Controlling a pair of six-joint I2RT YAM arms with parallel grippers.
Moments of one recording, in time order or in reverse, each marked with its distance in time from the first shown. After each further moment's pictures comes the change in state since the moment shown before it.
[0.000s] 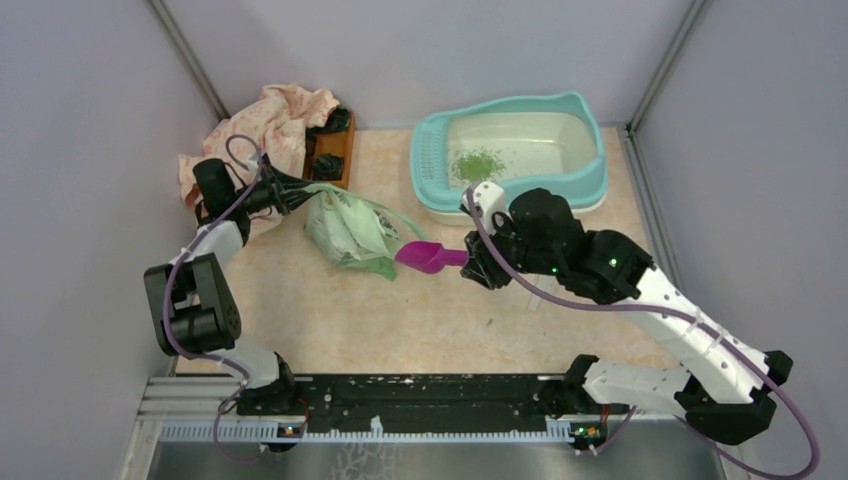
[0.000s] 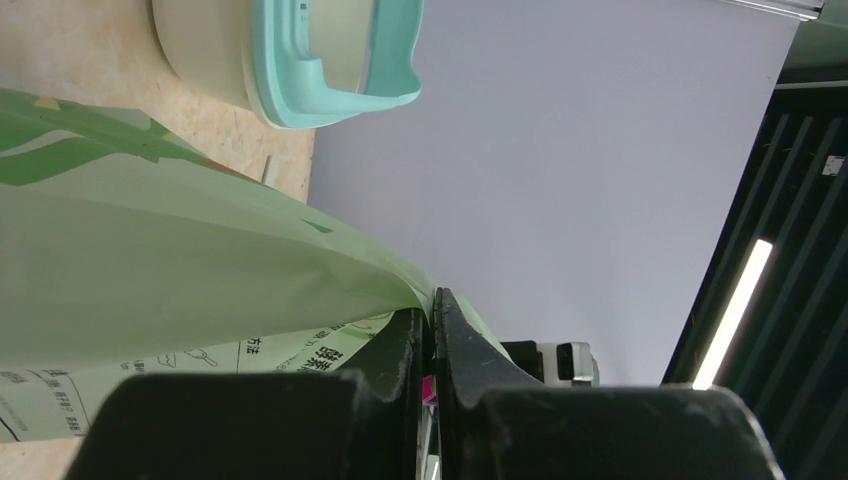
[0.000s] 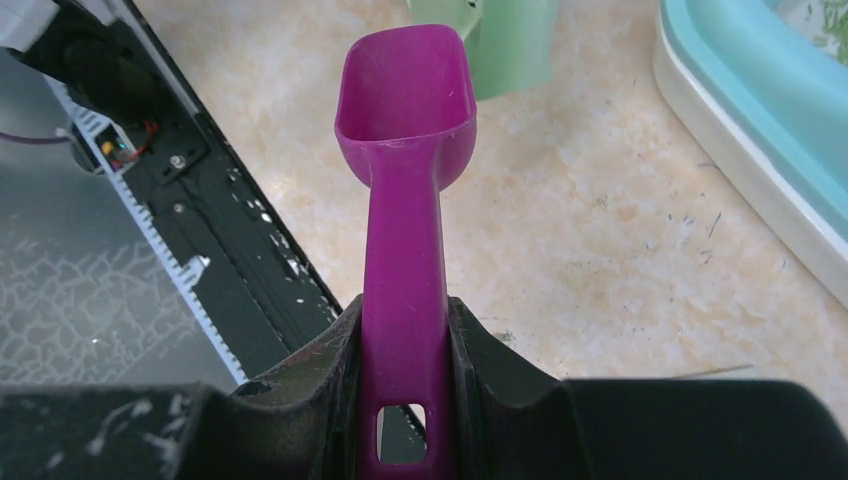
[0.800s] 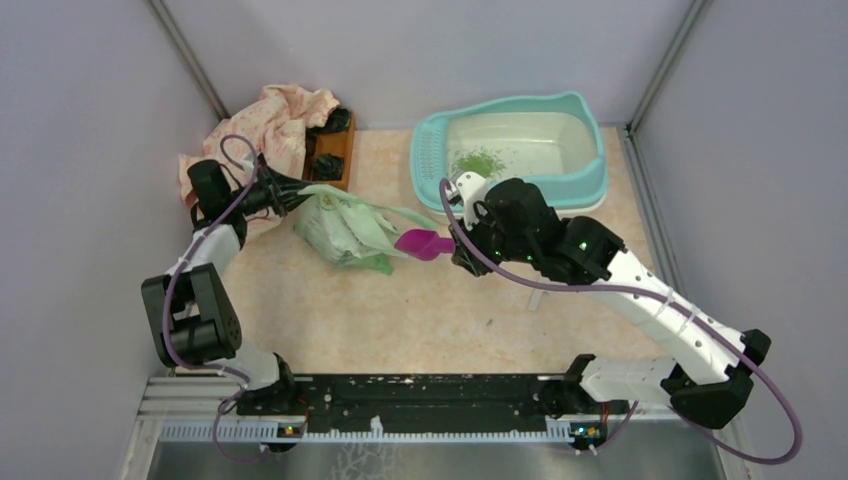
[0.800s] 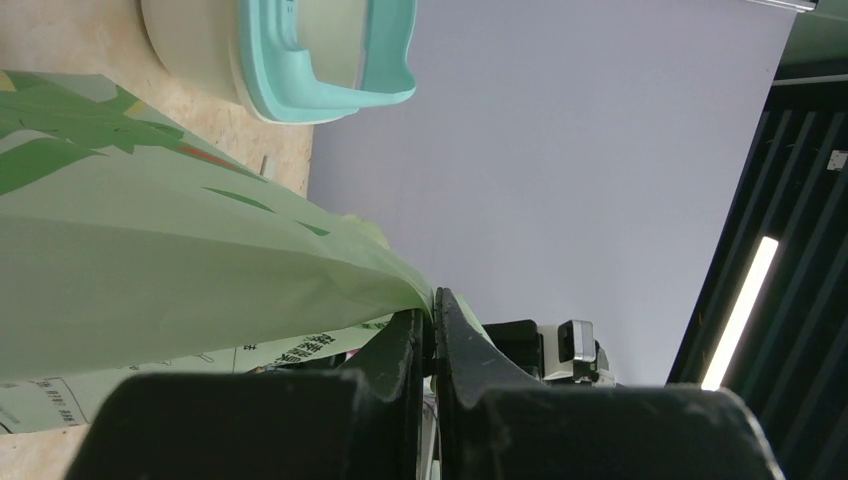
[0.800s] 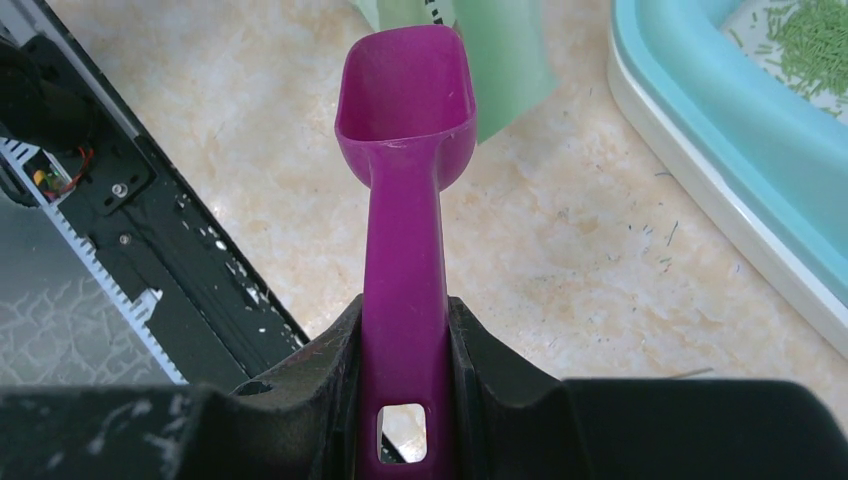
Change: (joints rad) left arm 0.004 -0.065 -0.016 -0.037 0.000 0.007; right arm 0.000 0.135 0.019 0.029 0.093 -0.025
